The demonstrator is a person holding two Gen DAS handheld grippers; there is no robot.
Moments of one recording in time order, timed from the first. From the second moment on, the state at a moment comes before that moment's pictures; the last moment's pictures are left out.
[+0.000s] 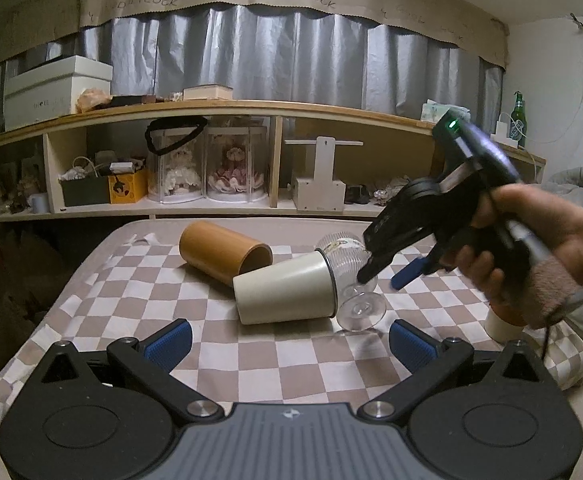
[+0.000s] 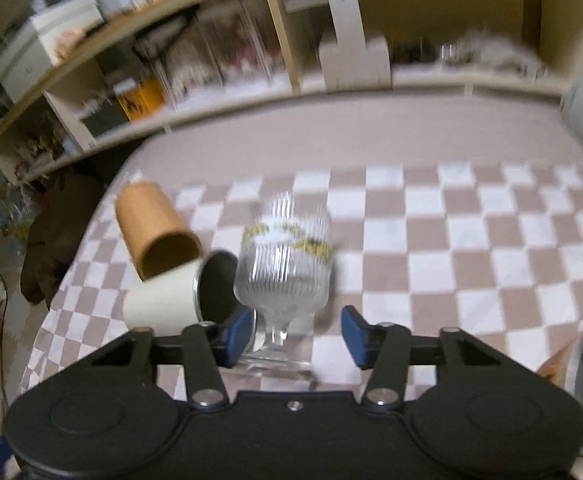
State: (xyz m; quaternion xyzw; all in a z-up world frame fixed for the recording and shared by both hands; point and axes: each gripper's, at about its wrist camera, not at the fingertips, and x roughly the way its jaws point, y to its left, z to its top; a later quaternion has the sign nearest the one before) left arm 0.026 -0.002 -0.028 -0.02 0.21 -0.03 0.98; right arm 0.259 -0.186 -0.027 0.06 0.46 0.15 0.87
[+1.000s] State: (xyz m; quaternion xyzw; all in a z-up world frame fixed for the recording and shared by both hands) left arm 0.030 -0.014 -0.034 -0.07 0.25 -0.11 0.96; right arm 0.196 -0.209 -0.046 0.16 0.52 0.20 0.81
